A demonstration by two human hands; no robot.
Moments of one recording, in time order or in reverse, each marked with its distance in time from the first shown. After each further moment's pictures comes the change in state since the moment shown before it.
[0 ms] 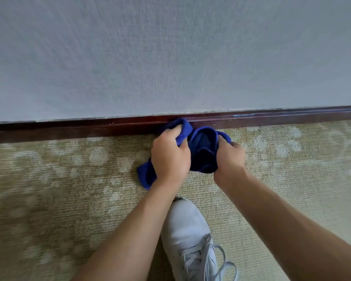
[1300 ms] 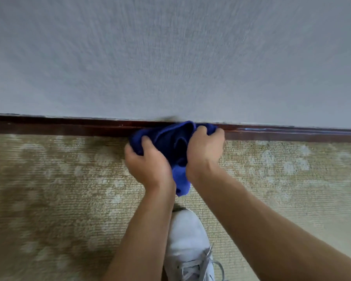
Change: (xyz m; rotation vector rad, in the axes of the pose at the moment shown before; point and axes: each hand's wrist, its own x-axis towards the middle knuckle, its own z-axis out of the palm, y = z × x) left_hand 0.010 -0.010 -0.022 -0.699 0.534 -0.720; right_hand -0.023 -0.009 0.075 -0.221 0.121 -0.192
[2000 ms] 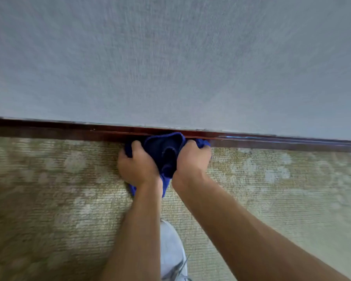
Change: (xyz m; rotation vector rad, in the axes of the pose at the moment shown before) left_hand 0.009 -0.026 0.034 0.065 0.063 -0.099; right_hand 0.036 0.021 0.001 0.175 -0.029 0.231
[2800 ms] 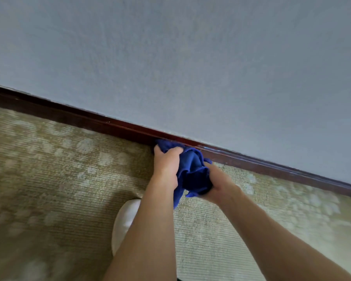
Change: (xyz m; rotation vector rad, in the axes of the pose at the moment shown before) left_hand -0.098 0.023 -0.004 -0.083 -0.549 -0.270; right_hand 0.002 -0.051 -0.134 -0.288 -0.629 0.179
